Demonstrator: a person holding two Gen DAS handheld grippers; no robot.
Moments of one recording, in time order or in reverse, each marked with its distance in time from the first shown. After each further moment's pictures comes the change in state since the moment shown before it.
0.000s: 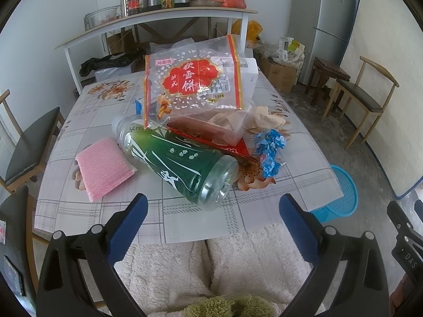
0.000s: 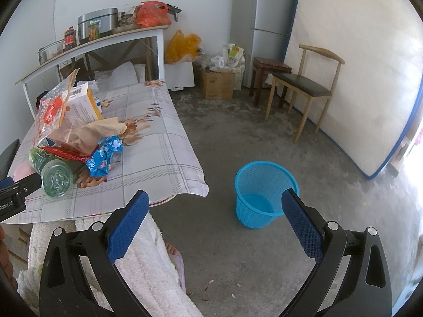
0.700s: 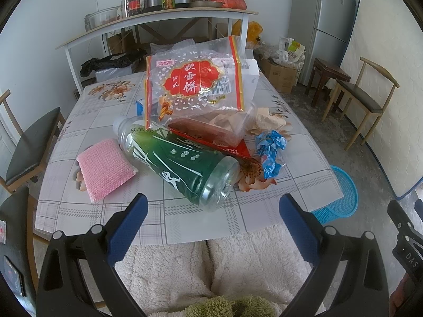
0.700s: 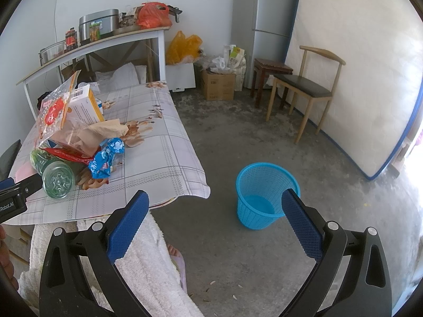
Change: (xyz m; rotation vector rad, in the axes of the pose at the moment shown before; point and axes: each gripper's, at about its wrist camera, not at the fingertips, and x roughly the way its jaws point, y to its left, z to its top) left arm -0.001 0.001 0.000 -0.001 0.000 0.001; right arm 0.001 0.002 0.002 0.000 0.001 0.000
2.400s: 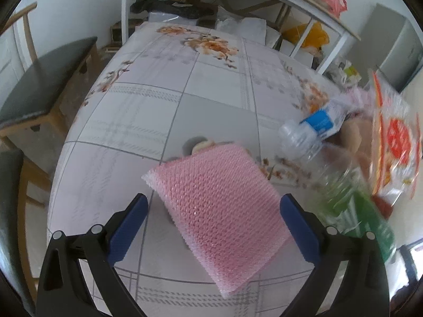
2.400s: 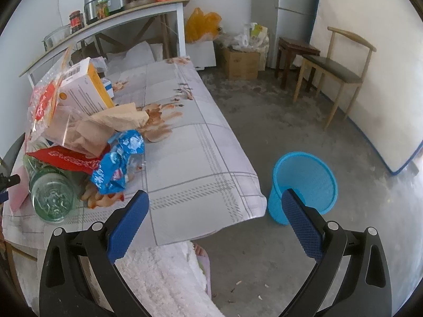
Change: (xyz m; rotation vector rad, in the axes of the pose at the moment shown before) left arm 0.107 0.247 0.035 -0.375 0.147 -0.014; right arm 0.074 0.057 0.021 -0.015 0.112 0.098
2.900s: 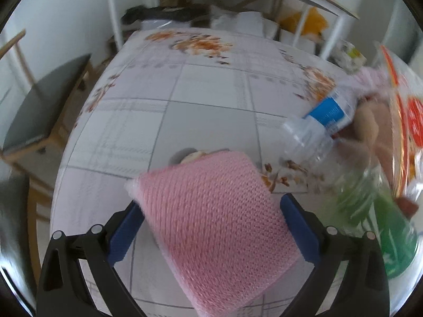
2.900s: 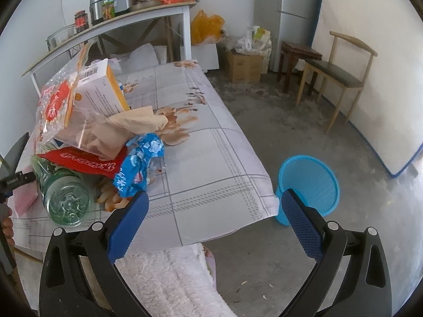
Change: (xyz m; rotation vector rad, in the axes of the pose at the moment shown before) left arm 0.026 -0.022 0.003 0.159 0.004 0.106; right arm -0.010 0.023 0.004 -0.017 -0.011 -0.007
